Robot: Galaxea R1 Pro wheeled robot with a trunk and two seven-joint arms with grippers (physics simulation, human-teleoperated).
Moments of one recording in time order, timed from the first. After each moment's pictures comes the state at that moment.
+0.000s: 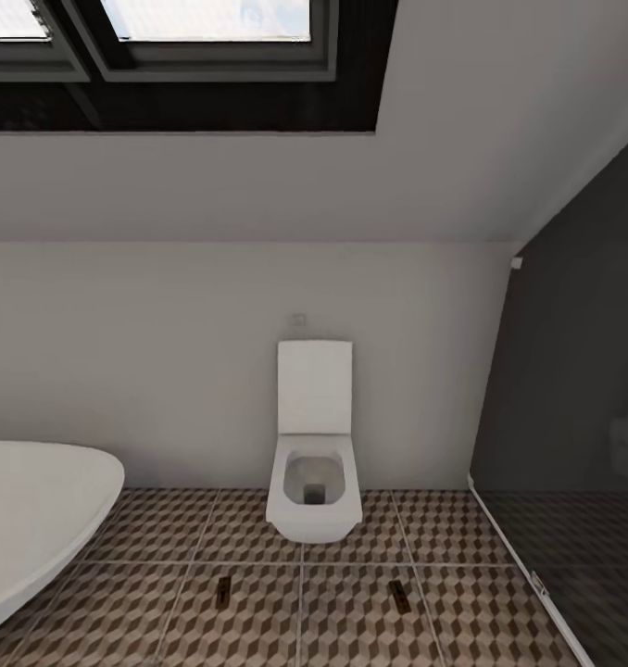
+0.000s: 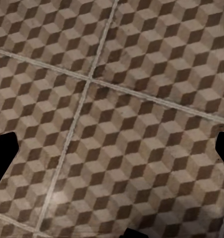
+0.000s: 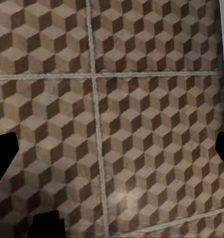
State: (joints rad) left arm -0.41 0.11 0.19 0.00 0.04 -0.04 0.15; right arm -0.39 -0.07 -0.06 0.03 0.10 -0.03 -0.22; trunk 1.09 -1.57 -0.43
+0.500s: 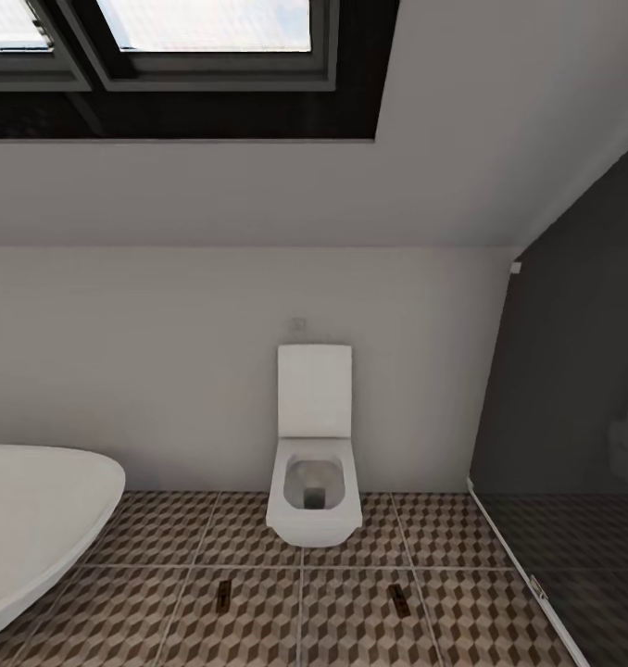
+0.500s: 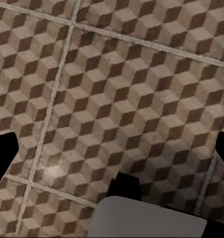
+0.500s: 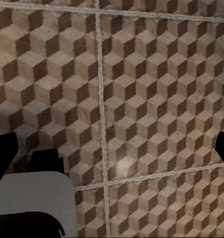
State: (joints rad) left arm -0.29 0.05 0.19 0.00 0.03 -0.04 0.15; right arm -0.25 -0.06 -0.06 0.03 0.10 -0.03 -0.21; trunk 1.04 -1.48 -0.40
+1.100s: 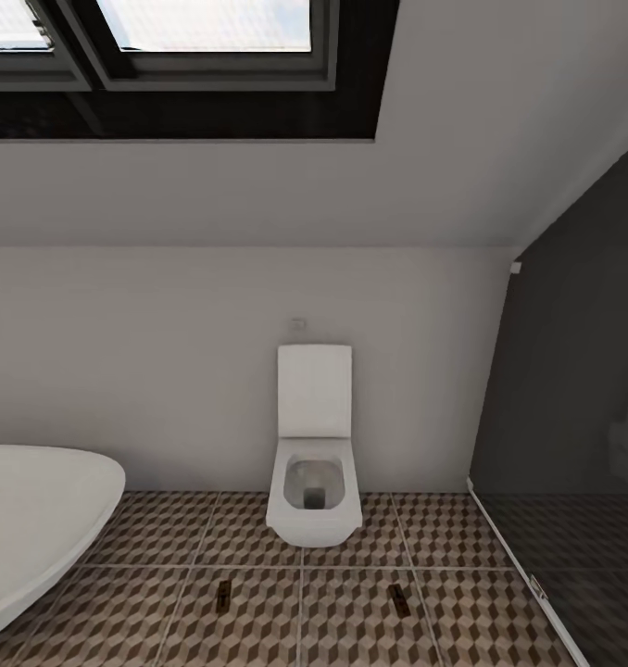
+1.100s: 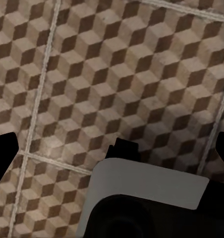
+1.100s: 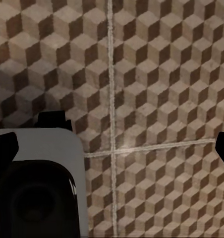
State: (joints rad) left arm -0.21 0.02 0.19 0.00 0.03 -0.04 0.14; right arm -0.17 -0.04 -0.06 0.03 0.09 -0.04 -0.21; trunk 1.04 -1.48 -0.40
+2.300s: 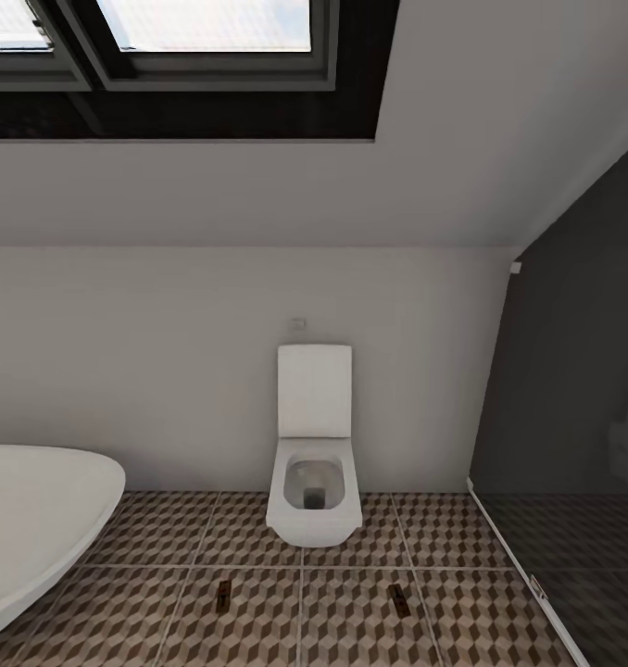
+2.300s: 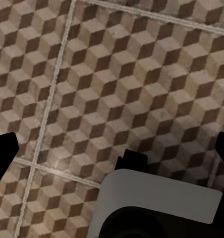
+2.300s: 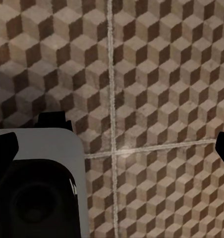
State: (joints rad) left arm -0.18 0.03 0.19 -0.01 0.03 -0.13 0.14; right arm -0.15 -0.04 -0.07 0.03 0.09 -0.07 -0.21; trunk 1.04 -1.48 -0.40
